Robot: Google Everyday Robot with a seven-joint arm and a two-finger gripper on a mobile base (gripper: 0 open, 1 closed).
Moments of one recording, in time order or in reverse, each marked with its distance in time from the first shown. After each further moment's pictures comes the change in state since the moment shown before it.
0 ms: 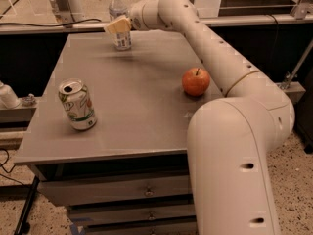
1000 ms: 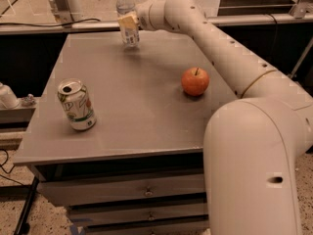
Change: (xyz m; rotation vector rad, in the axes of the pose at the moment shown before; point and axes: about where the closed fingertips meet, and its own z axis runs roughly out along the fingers) arm -0.001 -0.016 -0.026 0.093 -0.011 0.016
